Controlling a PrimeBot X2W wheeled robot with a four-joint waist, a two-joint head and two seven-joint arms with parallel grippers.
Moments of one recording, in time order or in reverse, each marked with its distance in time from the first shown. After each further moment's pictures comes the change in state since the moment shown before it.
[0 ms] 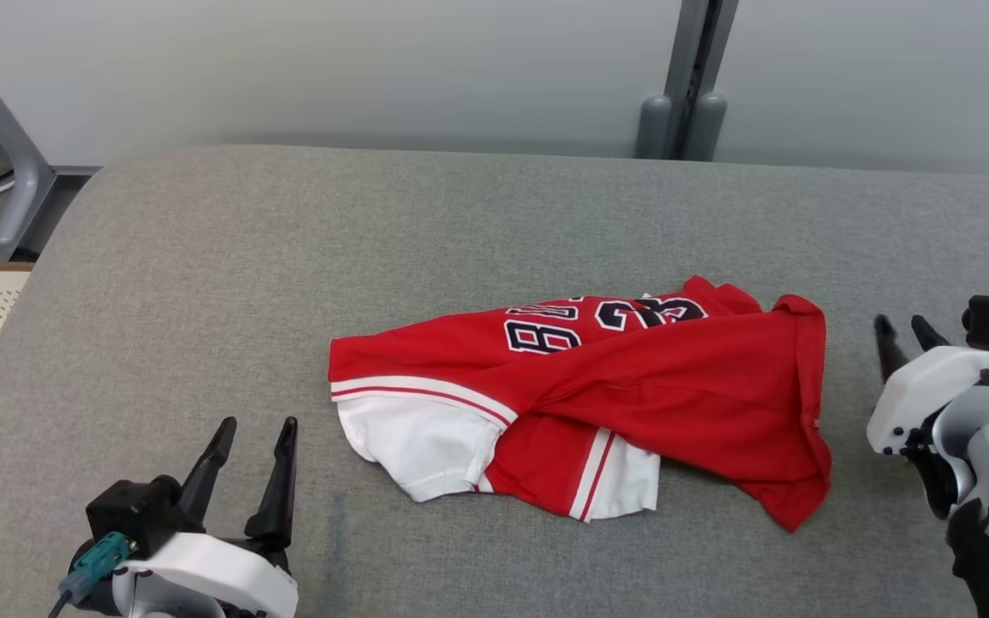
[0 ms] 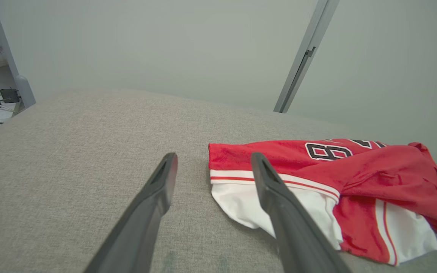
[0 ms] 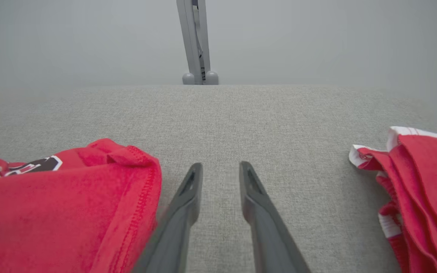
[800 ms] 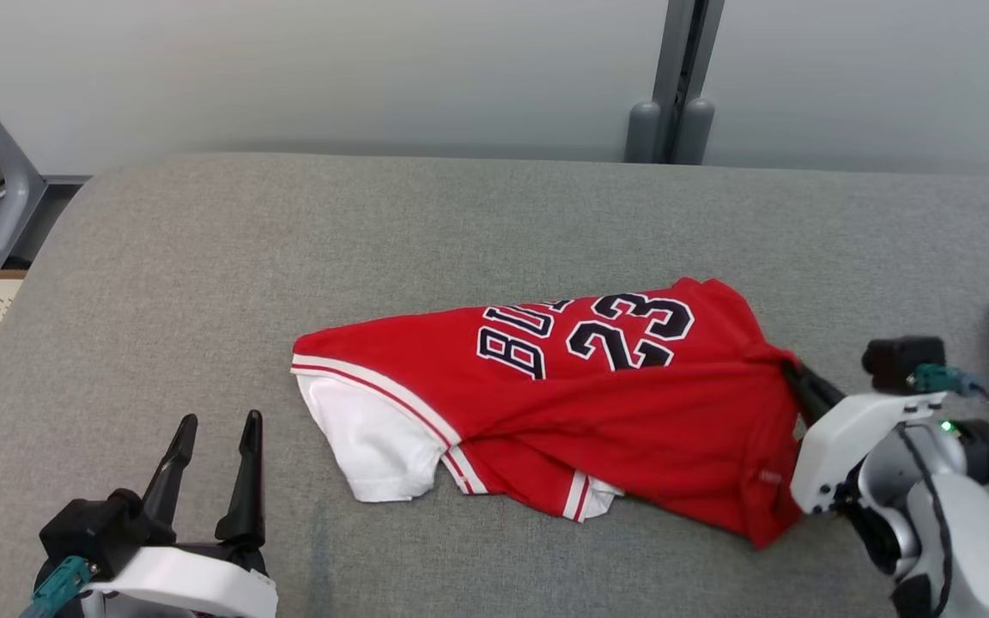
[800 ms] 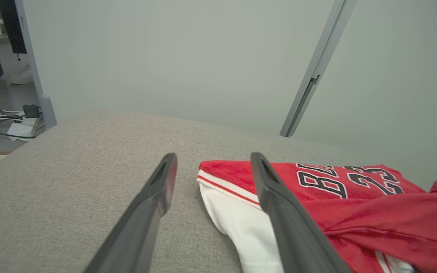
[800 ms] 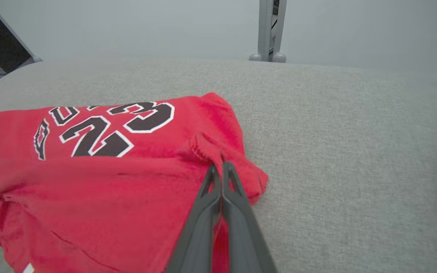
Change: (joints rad) left arm 0.082 0.017 0.067 -0.135 0.000 0.069 -0.021; right arm 0.322 0.109 -0.004 -0.578 -0.039 0.000 0.287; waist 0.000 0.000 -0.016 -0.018
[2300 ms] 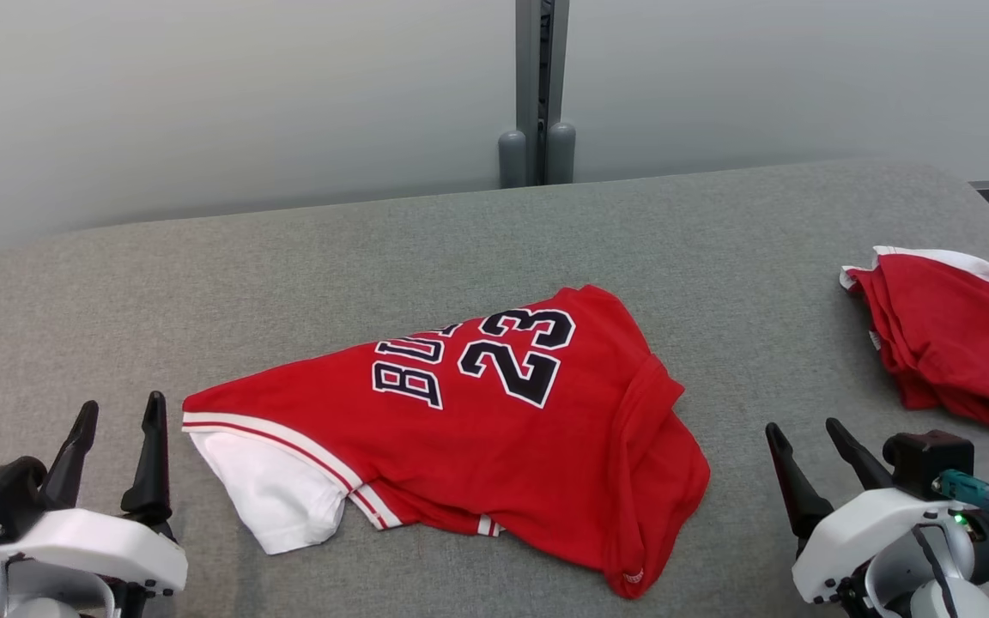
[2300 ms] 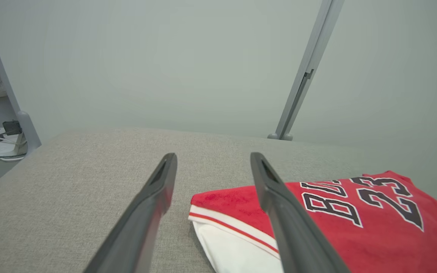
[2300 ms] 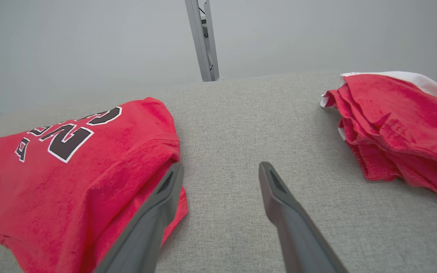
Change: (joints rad) left arm -0.124 0.205 -0.109 0.136 -0.229 0.060 0.002; right arm 0.214 0.036 -0.068 -0.185 -0.016 0.000 -0.125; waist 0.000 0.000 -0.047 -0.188
